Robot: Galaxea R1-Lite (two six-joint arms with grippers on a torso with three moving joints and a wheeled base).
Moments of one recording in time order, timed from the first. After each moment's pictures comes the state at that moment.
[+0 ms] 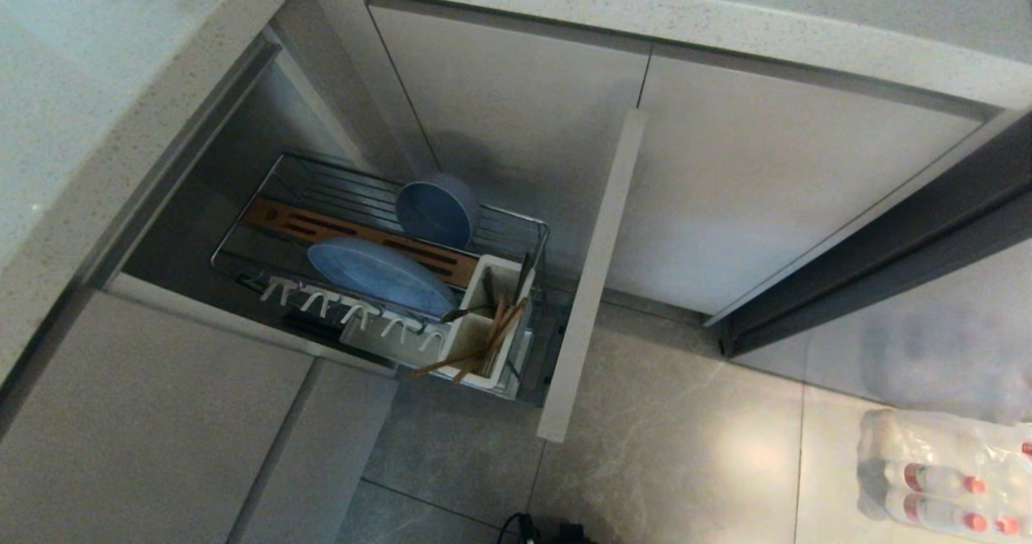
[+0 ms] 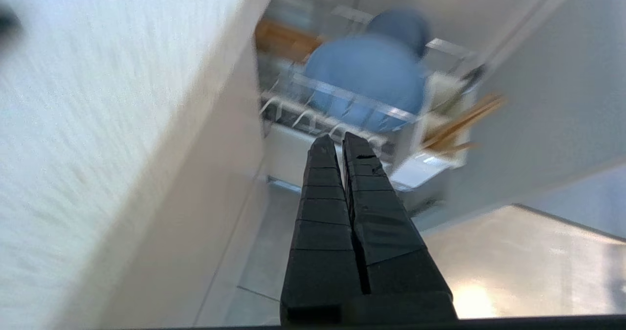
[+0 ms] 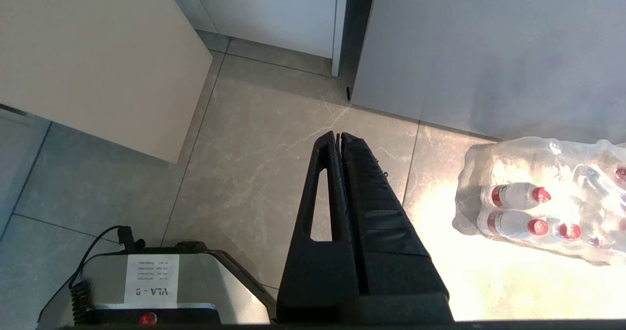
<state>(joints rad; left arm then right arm) 0.00 0.04 -0.56 0.33 -0.02 -0.10 0.00 0.00 0.00 0.00 -0.01 0.02</state>
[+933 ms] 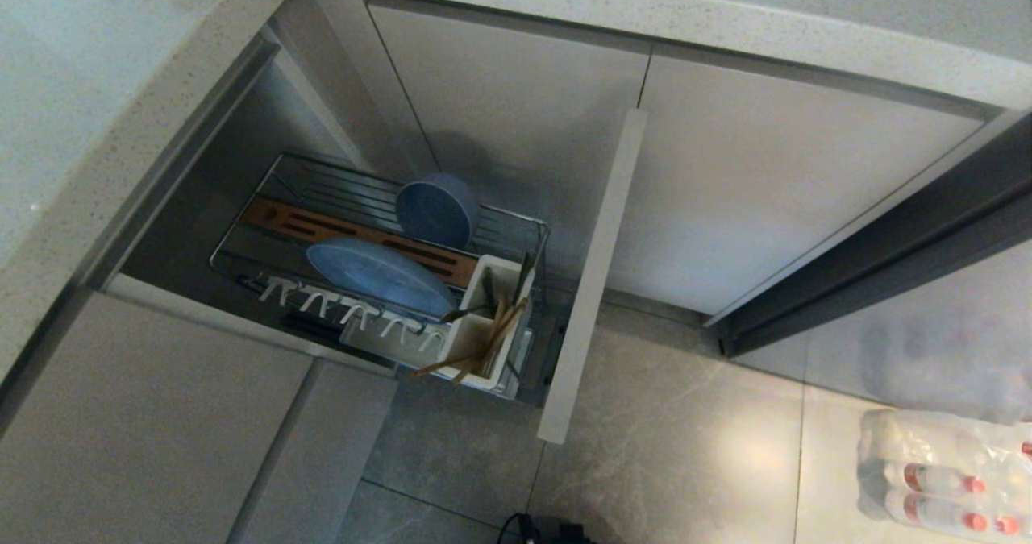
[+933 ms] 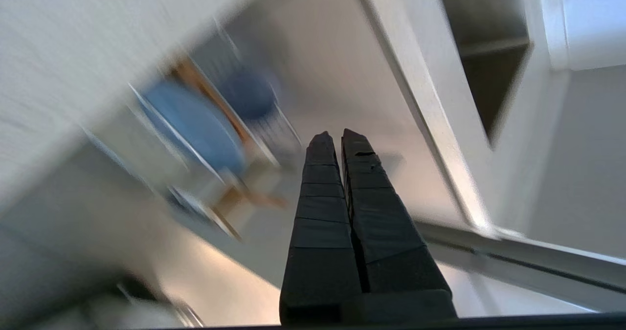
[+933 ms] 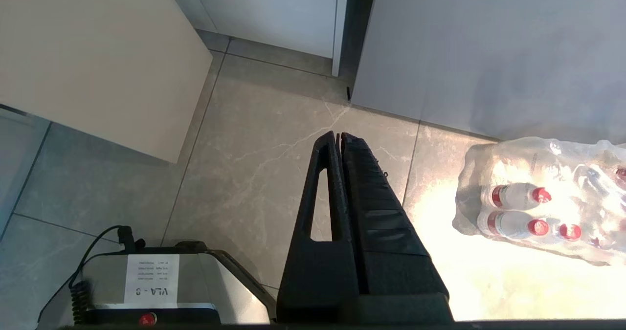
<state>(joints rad) -0.10 0.91 -1.60 0.70 -0.10 -0.84 0.00 0.00 0.00 0.00 -0.01 0.02</state>
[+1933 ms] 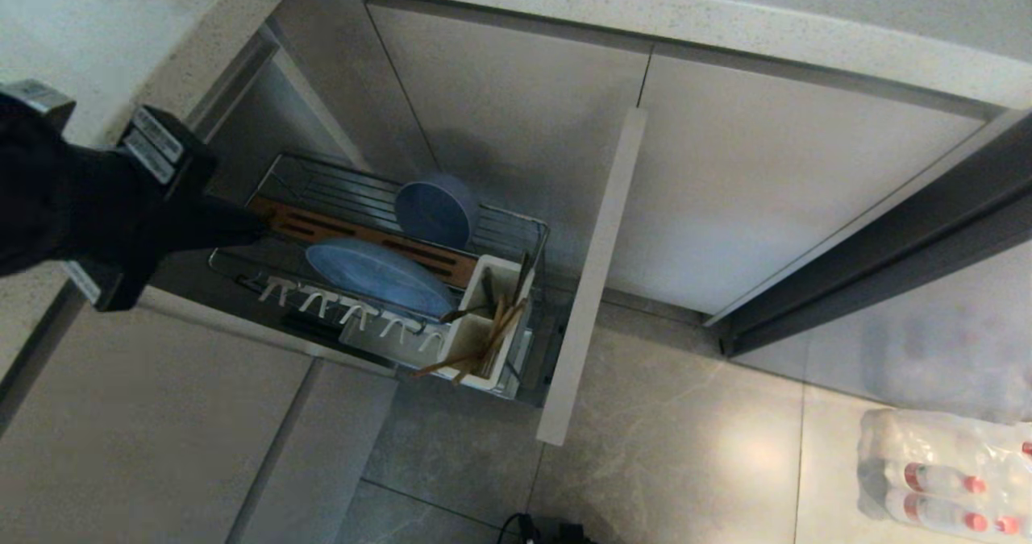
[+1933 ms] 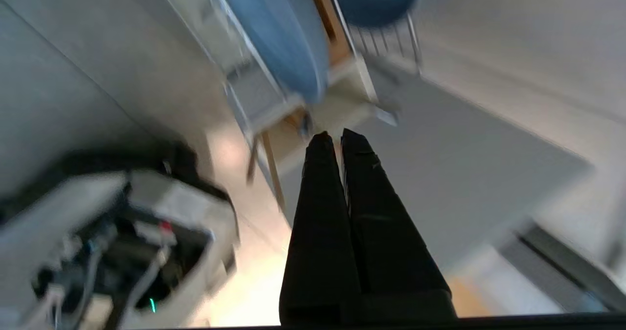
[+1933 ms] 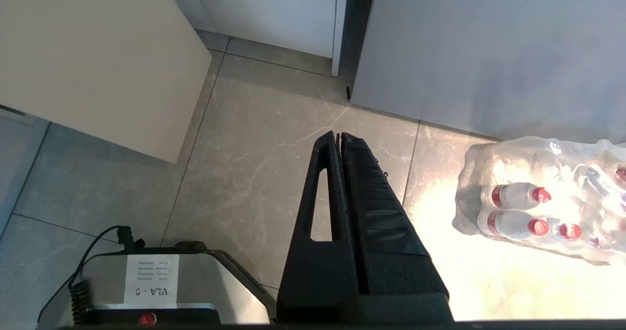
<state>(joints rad) -0.45 1.34 -1.47 0.64 0.24 -1.04 0.00 0.00 0.00 0.00 -0.01 0.02</state>
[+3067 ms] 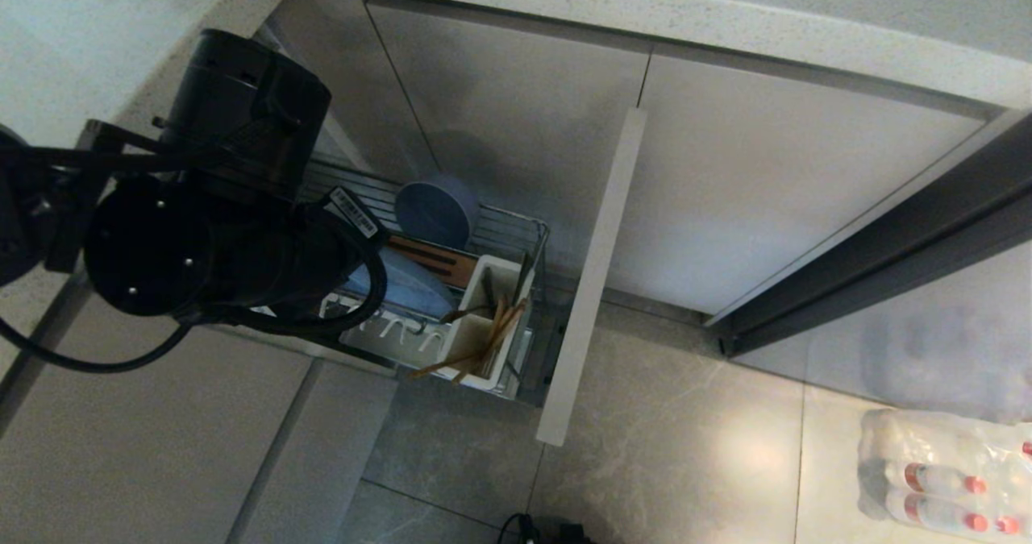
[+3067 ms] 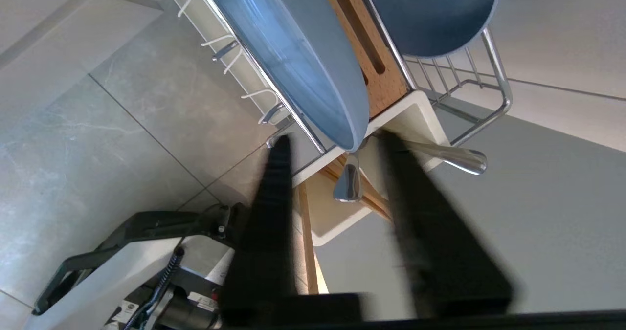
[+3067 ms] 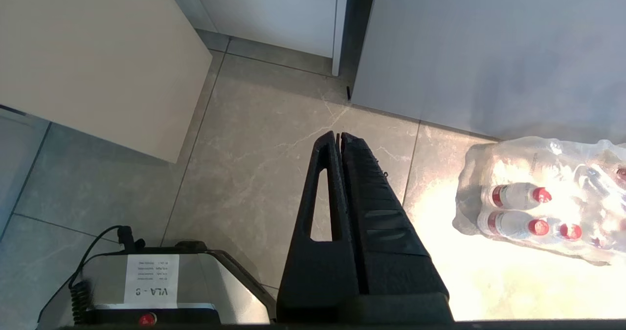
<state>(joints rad) -0.65 1.54 -1.35 0.42 0.61 -1.03 0.00 0.00 0.00 0.00 -0.01 0.02</state>
